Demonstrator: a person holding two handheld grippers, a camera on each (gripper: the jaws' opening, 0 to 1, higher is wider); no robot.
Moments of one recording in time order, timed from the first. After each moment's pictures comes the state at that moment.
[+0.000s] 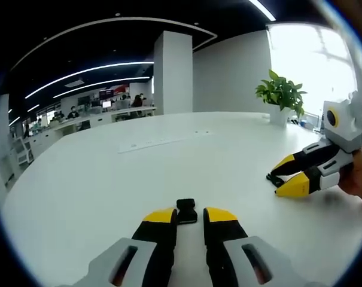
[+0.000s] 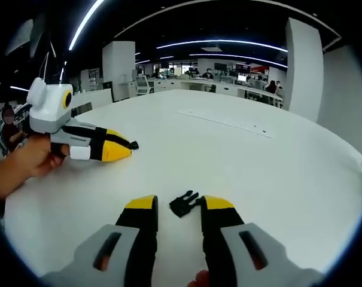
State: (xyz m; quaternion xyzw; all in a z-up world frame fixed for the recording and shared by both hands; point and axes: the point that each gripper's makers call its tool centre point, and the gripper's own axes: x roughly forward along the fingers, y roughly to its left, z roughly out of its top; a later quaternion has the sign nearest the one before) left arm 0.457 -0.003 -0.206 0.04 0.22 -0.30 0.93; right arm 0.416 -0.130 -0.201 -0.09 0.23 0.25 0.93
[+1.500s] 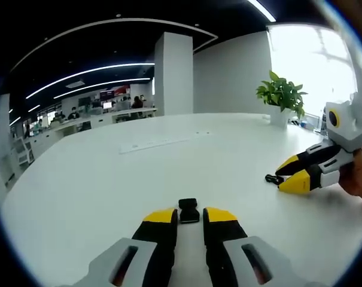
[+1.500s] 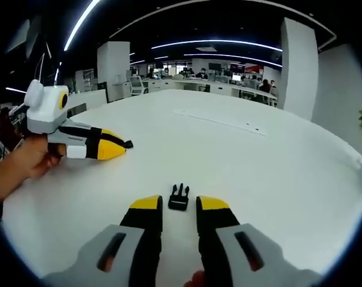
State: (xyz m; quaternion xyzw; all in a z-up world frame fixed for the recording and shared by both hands) left arm 0.447 -0.002 -0.207 0.04 0.21 -0.29 0.93; right arm 0.418 -0.144 -0.202 -0.09 0.24 0.22 0.94
